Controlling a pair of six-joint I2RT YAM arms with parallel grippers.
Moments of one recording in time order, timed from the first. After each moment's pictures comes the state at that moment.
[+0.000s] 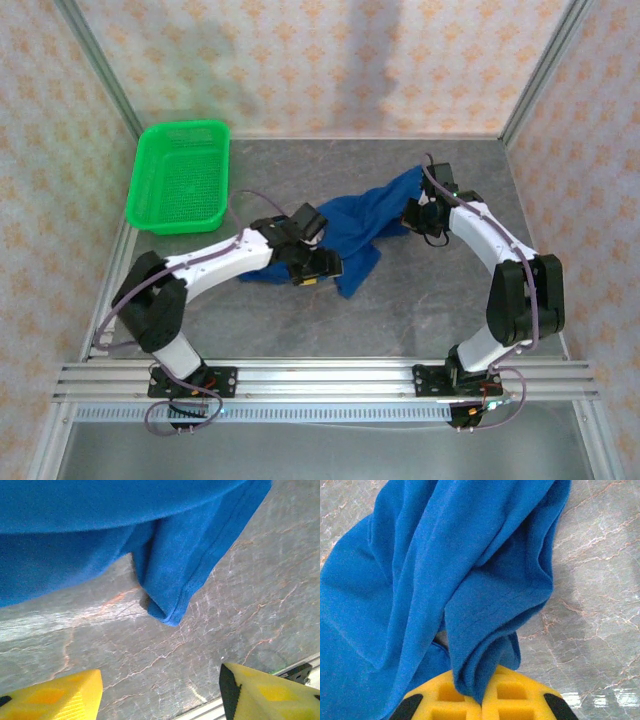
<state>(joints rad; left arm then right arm) -0.73 1.67 1.18 -0.67 0.29 -0.92 0.17 1.57 1.14 -0.66 -0.17 0.50</state>
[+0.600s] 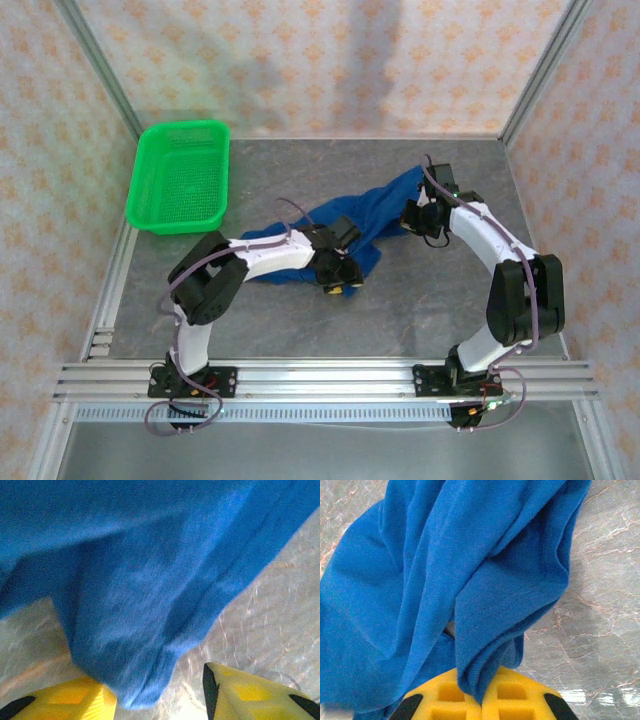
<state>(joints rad) -0.81 1.98 1.34 -0.59 0.29 -1.02 0.17 1.57 1.14 -0.66 -0.22 0.48</state>
